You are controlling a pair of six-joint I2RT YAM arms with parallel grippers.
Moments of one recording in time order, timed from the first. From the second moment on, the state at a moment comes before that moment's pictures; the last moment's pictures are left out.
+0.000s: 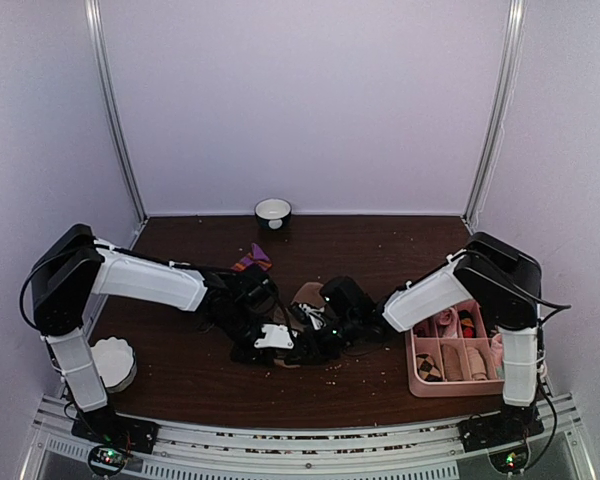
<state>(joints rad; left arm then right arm) -0.91 1.83 1.07 -0.48 0.27 0.85 0.91 2.06 1.05 0.24 -0.65 0.73</state>
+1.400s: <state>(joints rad) -0.67 2.33 1.58 -1.25 0.88 0.81 1.21 1.73 0.79 0.33 0.01 -0.10</state>
